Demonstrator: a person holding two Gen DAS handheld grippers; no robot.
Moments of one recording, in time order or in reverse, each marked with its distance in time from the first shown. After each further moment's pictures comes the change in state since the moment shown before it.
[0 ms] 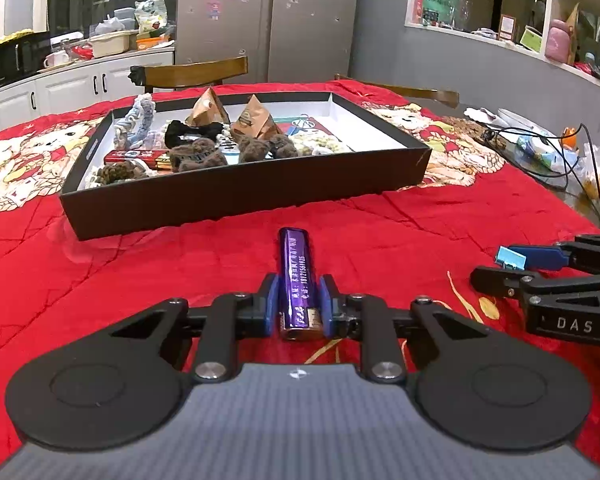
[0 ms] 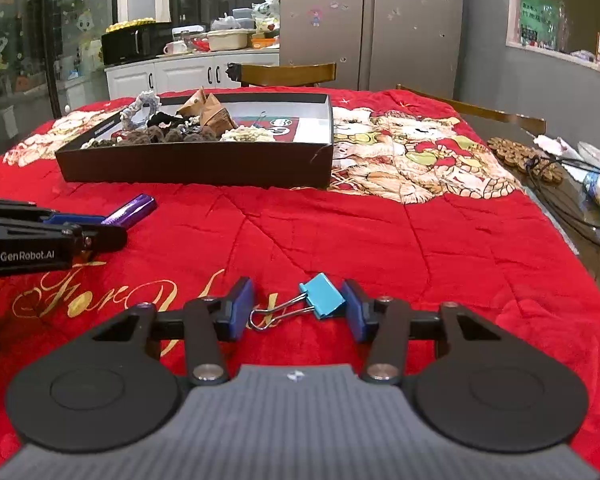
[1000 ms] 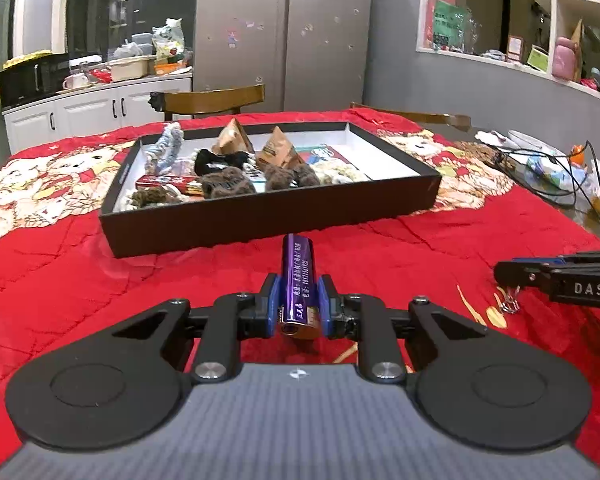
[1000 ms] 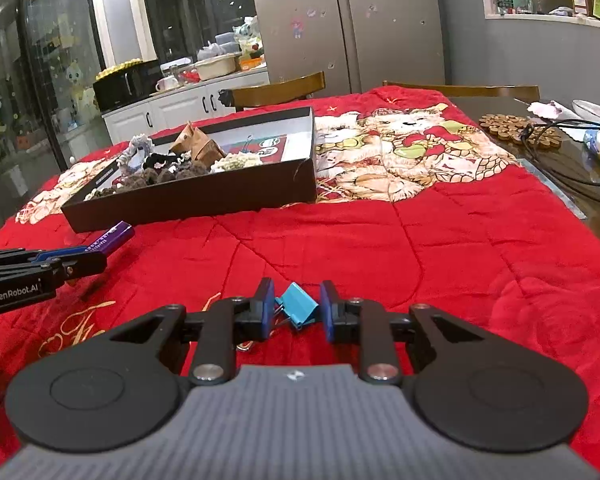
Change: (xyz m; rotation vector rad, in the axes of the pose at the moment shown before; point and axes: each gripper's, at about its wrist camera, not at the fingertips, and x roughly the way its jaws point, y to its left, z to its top) left arm -0.024 0.008 -0.003 -0.003 -0.086 0.051; right arm -0.005 -0.027 0.000 0.181 -0.044 0.075
